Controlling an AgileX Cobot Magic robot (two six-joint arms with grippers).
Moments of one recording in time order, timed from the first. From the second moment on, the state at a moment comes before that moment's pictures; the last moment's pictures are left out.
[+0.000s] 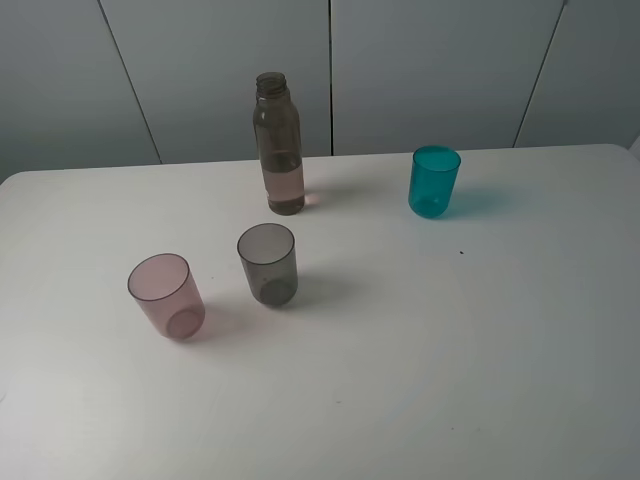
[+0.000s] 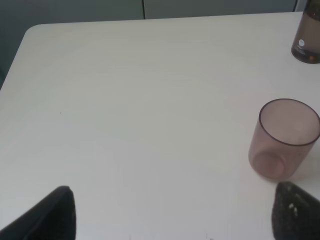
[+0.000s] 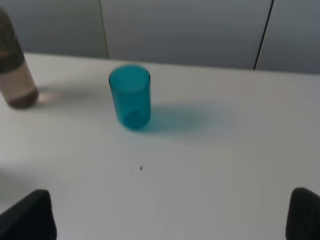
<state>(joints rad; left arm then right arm) -0.02 0.00 -0.51 0.02 1.08 -0.02 0.05 0.36 -0.70 0.10 0.94 -0.10</state>
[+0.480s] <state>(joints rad) -0.02 0.00 -0.51 0.02 1.08 -0.02 0.11 0.86 -0.88 0.23 0.55 -0.12</state>
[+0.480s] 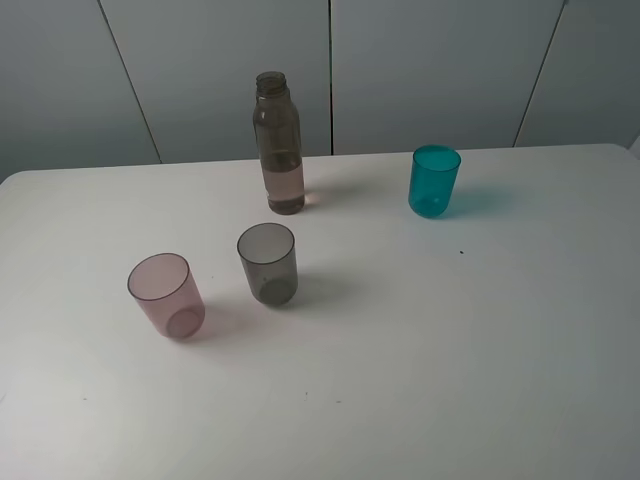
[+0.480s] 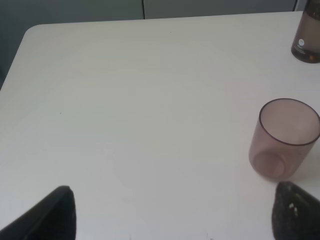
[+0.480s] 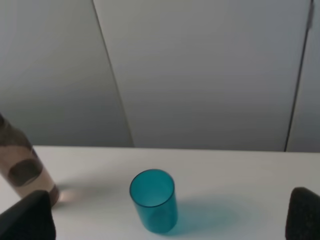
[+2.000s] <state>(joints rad) -0.02 0.00 -0.51 0.02 1.08 -0.02 0.60 2.05 -1.16 0.07 -0.21 -0.10</state>
